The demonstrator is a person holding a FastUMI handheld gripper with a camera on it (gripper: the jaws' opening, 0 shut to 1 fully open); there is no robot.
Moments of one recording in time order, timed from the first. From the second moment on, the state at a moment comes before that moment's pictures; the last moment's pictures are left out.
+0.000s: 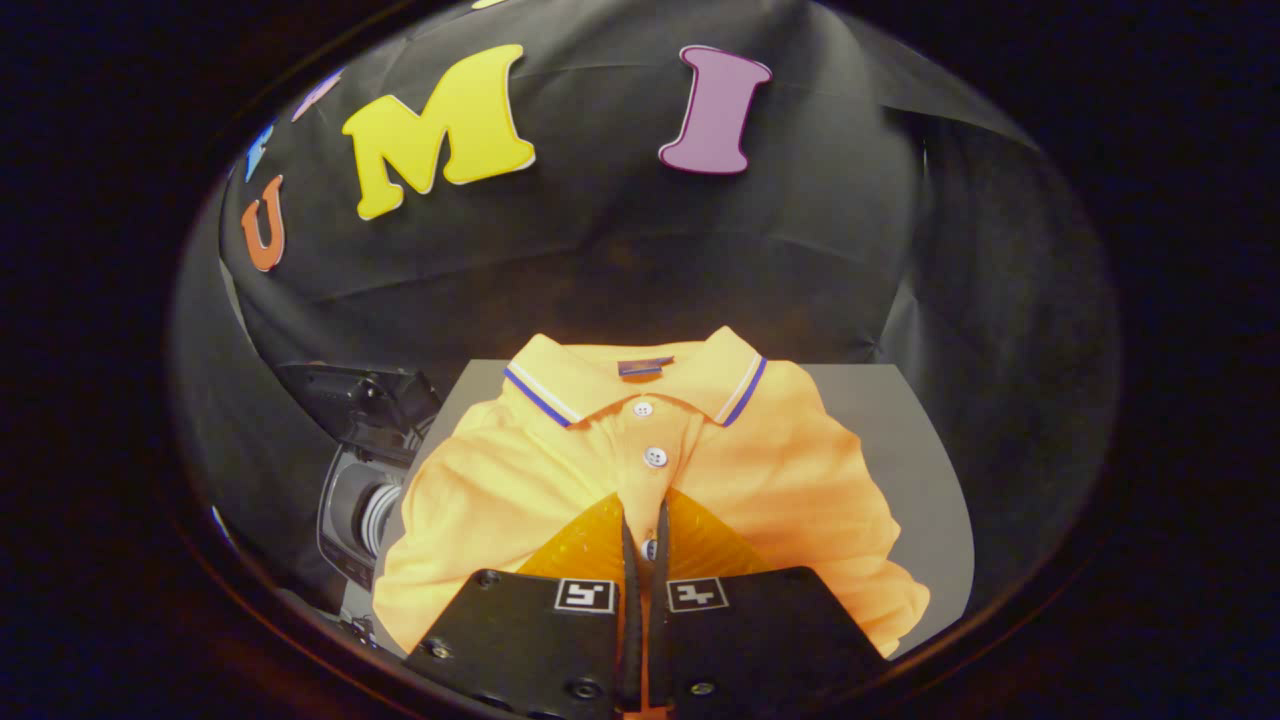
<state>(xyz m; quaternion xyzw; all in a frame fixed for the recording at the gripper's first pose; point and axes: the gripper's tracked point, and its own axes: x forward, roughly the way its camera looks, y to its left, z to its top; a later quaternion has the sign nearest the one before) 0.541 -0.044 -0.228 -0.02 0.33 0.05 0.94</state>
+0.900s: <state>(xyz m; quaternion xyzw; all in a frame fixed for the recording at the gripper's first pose) 0.480 0.000 -0.116 0.02 0.25 0.10 0.96</state>
